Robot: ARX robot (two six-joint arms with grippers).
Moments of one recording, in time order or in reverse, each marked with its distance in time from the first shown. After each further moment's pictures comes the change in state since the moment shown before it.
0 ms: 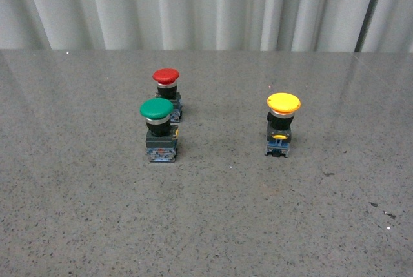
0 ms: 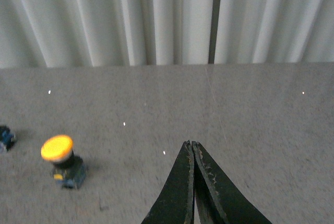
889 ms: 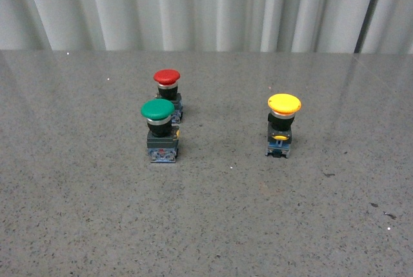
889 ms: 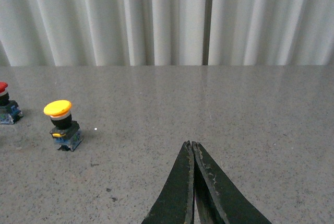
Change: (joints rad) left arm 0.000 0.000 0.000 0.000 0.001 0.000; right arm -0.263 -0.777 -0.312 -0.380 -0.280 -0.036
